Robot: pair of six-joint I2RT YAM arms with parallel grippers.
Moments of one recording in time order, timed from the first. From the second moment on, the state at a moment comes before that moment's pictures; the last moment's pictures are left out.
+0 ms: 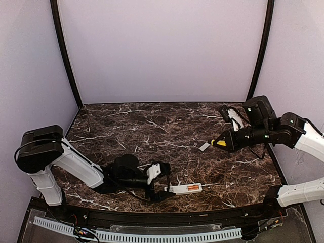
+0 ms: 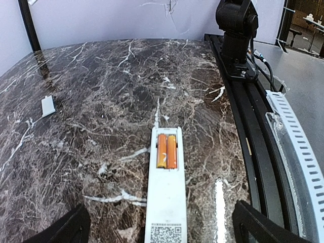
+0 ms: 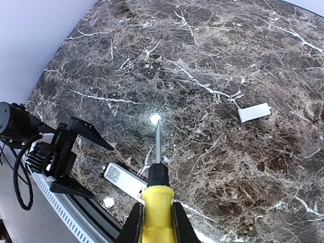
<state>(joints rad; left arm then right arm) -1.13 1.76 0.57 0.82 0.28 0.11 0.80 0.98 0.99 -0.76 -0.10 0.39</state>
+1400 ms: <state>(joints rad) -1.15 2.02 0.72 0.82 0.27 0.18 0.80 1.00 0.99 -0.80 -0.13 0.42</state>
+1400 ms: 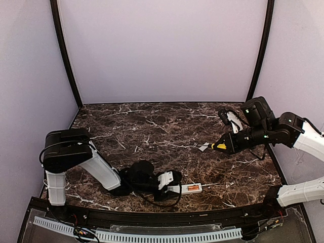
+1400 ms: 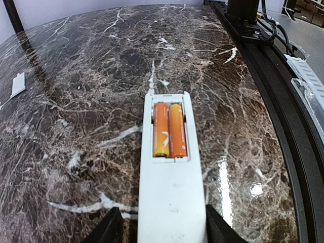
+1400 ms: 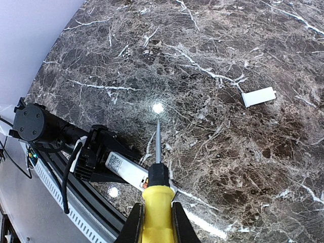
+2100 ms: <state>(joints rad) -1.16 1.95 0.75 0.68 0.22 0.30 0.80 1.00 1.00 -0.84 -0.16 0.45</state>
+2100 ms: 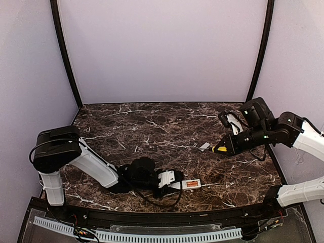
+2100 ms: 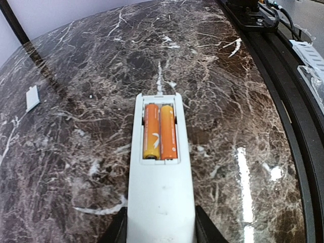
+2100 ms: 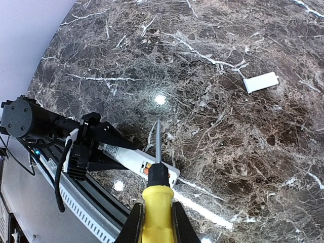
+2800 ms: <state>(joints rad) -1.16 1.79 0.73 0.51 -0.07 0.54 0.81 1.17 1.10 -0.90 -0.25 0.56</state>
